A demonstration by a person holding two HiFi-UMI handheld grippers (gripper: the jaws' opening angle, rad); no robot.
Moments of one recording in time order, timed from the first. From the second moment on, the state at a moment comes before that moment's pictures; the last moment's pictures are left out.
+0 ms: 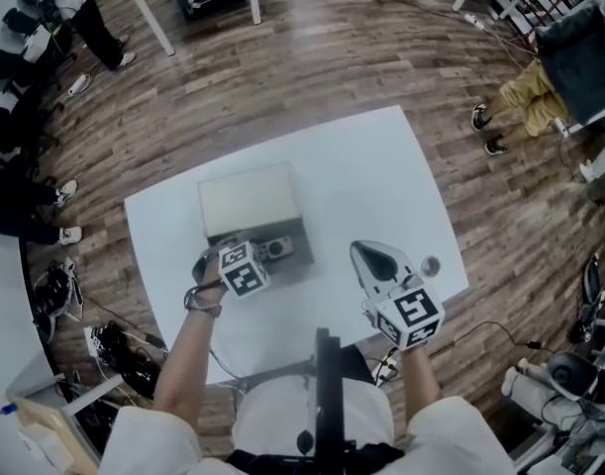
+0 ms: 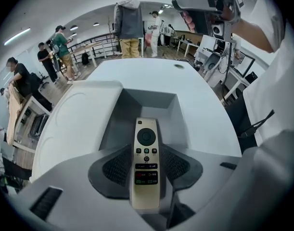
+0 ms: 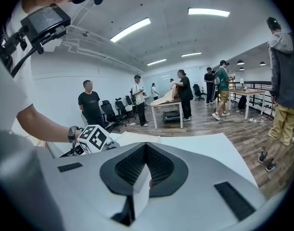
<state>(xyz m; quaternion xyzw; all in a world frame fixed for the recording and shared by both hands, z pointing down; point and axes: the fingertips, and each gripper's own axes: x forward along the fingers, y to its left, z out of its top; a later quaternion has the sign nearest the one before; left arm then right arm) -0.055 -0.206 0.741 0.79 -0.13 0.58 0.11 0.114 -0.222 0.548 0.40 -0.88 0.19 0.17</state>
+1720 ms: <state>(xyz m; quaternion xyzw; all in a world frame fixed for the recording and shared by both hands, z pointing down) -0.057 -0.211 0.732 0.78 -0.16 0.60 0.09 0.127 -0.220 0.540 0.40 -0.88 0.18 0.16</state>
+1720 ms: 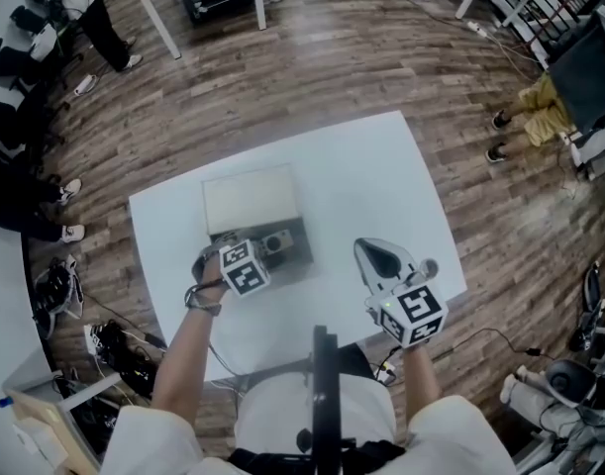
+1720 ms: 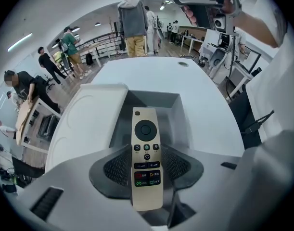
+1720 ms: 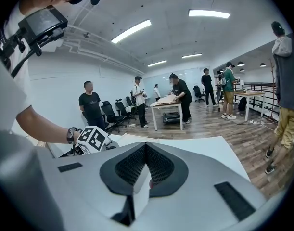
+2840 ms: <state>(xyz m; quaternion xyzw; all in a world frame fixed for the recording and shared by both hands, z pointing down) -0.111 -0.212 0.577 0.82 -0.43 0.37 0.11 0.074 -0.241 0.463 0.34 -0.93 0.11 0.12</state>
